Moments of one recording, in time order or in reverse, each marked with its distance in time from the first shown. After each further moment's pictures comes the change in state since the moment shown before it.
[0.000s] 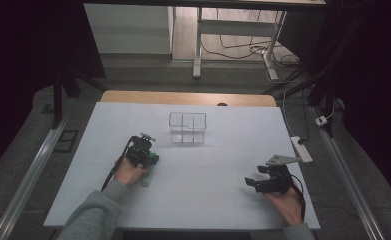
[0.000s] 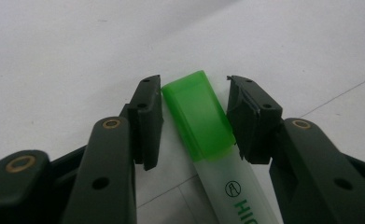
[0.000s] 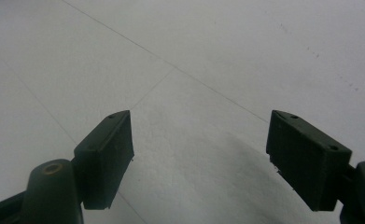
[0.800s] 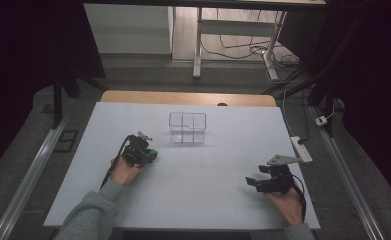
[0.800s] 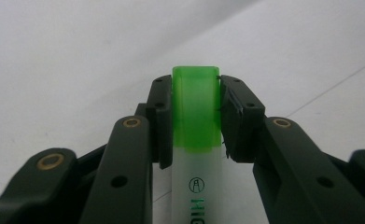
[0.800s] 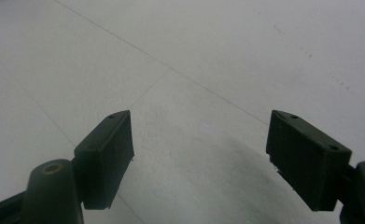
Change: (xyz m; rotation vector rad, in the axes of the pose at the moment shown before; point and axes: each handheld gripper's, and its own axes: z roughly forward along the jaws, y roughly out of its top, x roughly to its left) left arm 0.006 -0.005 -0.015 -0.092 -0.047 0.056; right arm -0.002 -0.001 -0.002 -0.011 -0.007 0.006
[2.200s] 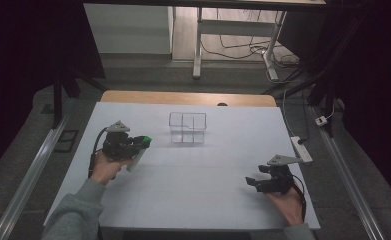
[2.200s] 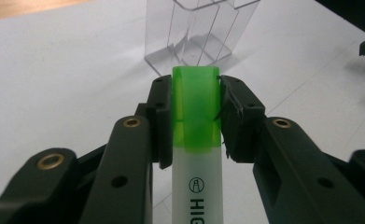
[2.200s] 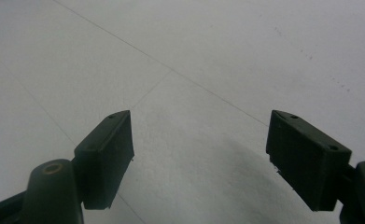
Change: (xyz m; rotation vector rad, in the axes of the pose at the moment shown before) left arm 0.023 -0.005 -0.069 -0.320 -0.200 0.002; right arm 0.000 0.000 0.000 -0.004 0.002 -0.003
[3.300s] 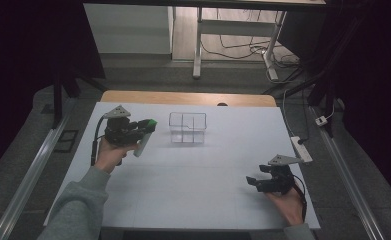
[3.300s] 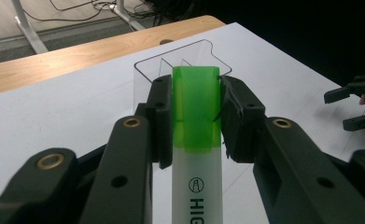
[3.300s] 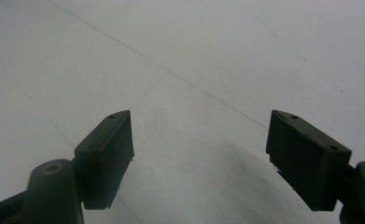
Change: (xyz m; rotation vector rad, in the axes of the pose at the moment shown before) left arm -0.007 0.043 -0.006 -0.137 -0.043 0.030; right arm -0.001 0.000 -0.002 -0.015 -0.012 0.000
